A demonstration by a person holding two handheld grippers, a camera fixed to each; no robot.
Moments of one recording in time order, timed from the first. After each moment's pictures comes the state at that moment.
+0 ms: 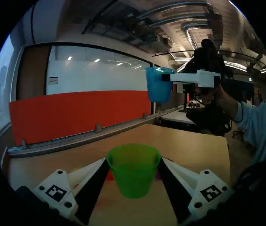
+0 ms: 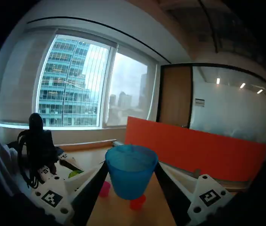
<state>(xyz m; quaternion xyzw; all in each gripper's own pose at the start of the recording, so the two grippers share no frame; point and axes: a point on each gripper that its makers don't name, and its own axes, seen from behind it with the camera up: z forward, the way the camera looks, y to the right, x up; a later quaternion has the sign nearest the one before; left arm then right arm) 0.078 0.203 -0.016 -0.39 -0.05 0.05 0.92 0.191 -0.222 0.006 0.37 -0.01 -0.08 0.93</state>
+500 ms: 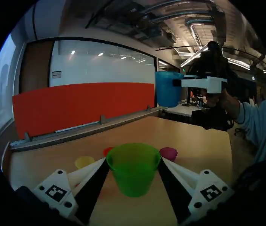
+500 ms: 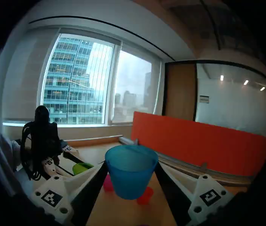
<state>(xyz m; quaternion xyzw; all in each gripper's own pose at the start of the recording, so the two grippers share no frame) 0.048 0.179 -0.018 -0.37 -0.08 0.06 0.92 0.145 -0.233 -0.009 0.40 -0.02 -0.08 0.91</state>
